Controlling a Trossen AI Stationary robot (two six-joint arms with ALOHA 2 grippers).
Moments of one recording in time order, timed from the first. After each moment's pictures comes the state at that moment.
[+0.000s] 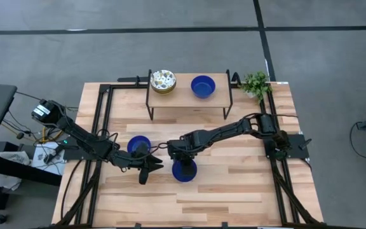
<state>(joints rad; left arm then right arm) -0.54 1.13 0.41 0.52 -0.45 -0.63 0.14 2.17 1.64 -0.74 -0.11 0.03</state>
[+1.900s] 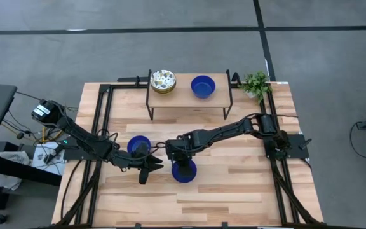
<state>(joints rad) -0.54 1.13 0.41 0.52 -0.45 -0.64 0.15 2.16 1.70 -0.73 -0.10 0.03</state>
